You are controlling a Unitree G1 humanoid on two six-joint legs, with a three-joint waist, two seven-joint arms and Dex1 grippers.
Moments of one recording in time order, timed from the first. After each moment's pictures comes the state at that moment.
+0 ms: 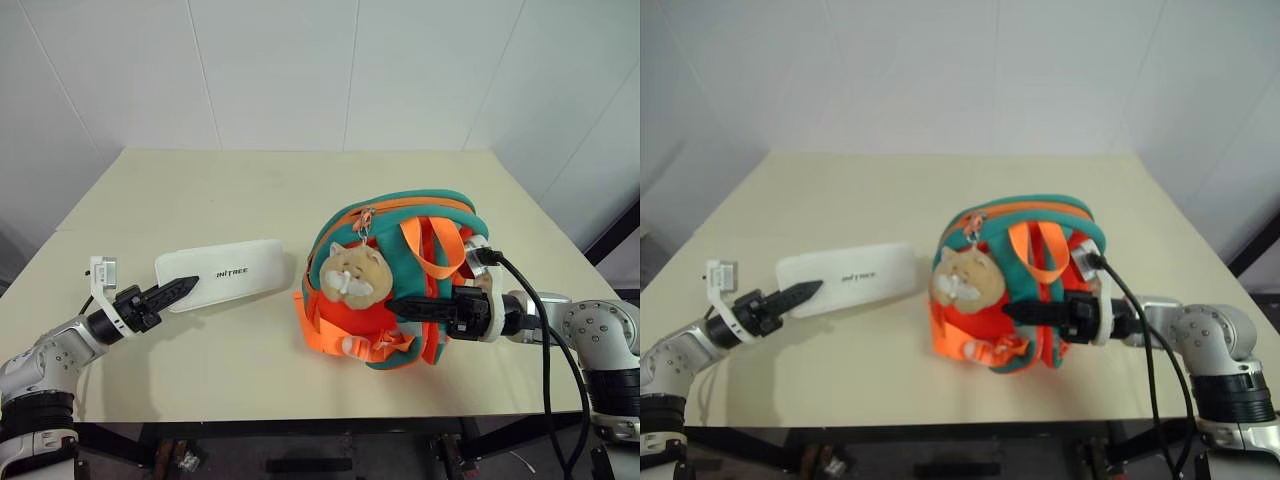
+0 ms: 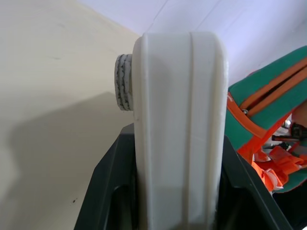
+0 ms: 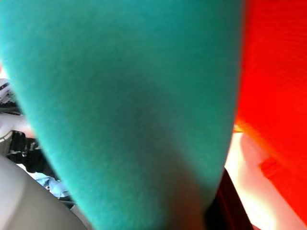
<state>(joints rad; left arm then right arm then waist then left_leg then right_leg) -0.47 0.72 0.44 0.41 -0.75 0.67 -1.09 -0.62 -0.76 -0.09 0.01 1.09 1.18 1.05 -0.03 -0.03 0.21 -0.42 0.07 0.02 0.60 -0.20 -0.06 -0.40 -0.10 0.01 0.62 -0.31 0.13</state>
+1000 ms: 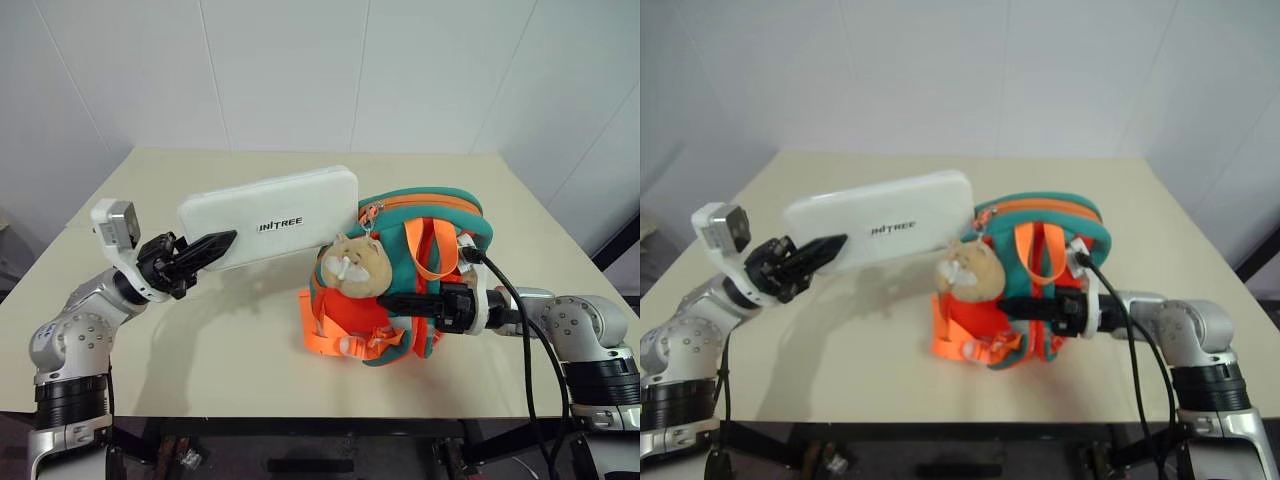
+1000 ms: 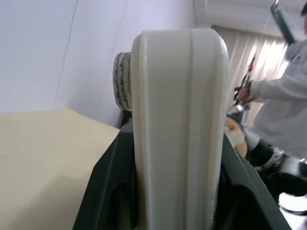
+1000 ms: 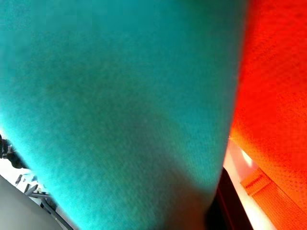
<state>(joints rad) -0.58 0.61 0.35 0.09 -0.86 0.53 -1.11 -0.65 -0.68 -0.09 0.02 0.97 1.16 1.08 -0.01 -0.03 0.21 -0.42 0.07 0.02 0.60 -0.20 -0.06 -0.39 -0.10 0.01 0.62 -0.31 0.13</state>
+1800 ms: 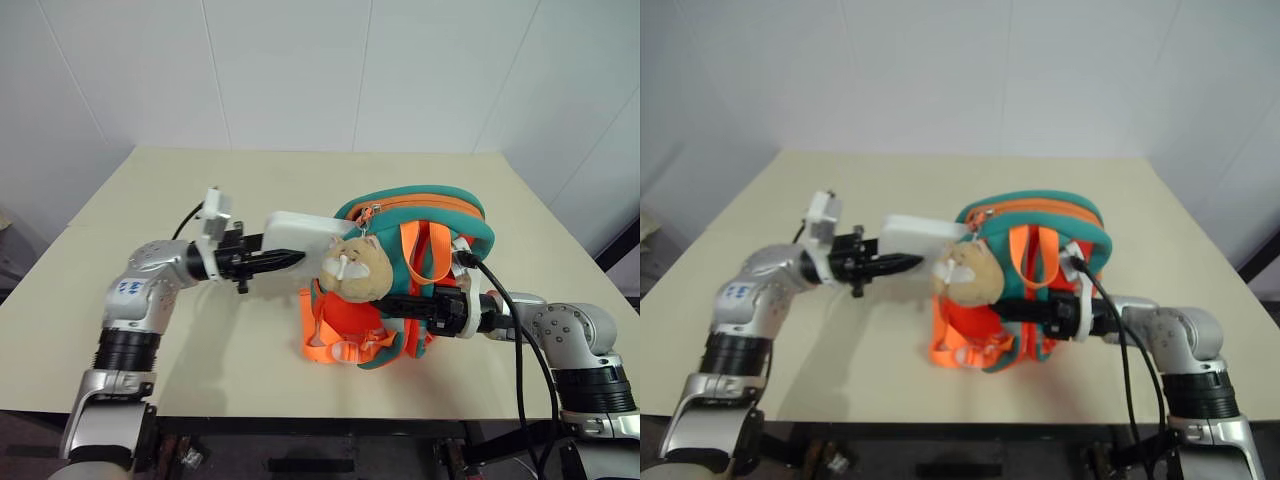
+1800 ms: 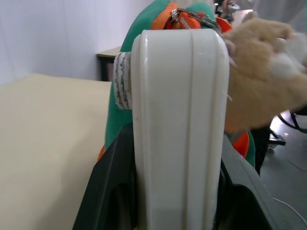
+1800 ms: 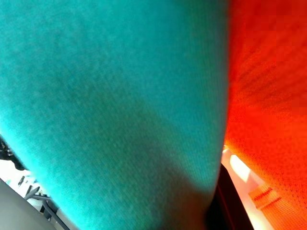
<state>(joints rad) -0.89 0.51 0.01 0.26 -0.52 0.40 -1.17 -0.63 -0.62 -0.09 0.00 0.96 1.13 1.06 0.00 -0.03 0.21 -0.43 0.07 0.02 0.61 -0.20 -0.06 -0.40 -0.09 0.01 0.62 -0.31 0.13</state>
